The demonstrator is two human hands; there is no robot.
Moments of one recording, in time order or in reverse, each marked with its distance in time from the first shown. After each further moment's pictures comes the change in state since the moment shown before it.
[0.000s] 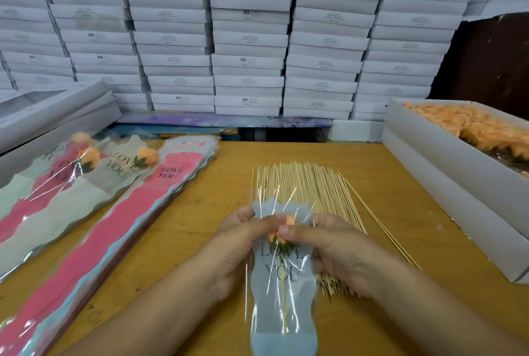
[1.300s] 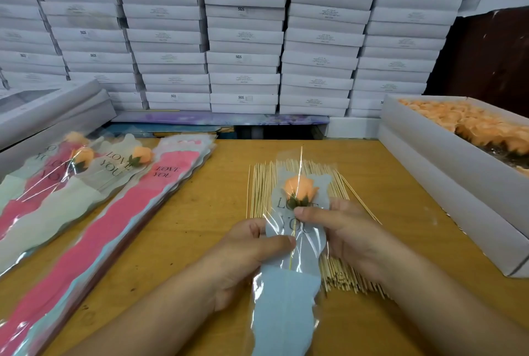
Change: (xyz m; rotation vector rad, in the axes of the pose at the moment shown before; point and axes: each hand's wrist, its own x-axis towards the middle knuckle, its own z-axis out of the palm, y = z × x) left_hand -0.008 -0.002 0.009 0.155 -0.159 -0.074; right_hand -0.005 -0.012 -0.015 0.123 0.080 -0.097
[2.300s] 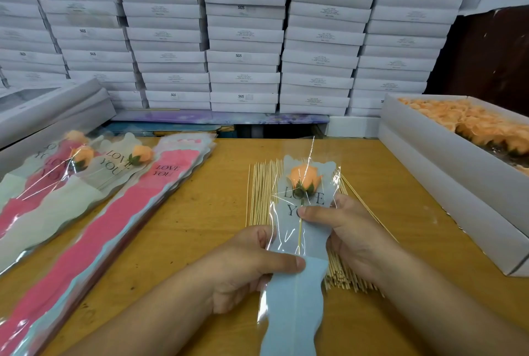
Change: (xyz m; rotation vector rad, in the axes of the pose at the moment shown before) left_hand 0.000 -0.005 -0.002 0.037 -0.090 -0.081; right_hand 0.000 0.003 0.005 0.141 0.122 -0.097
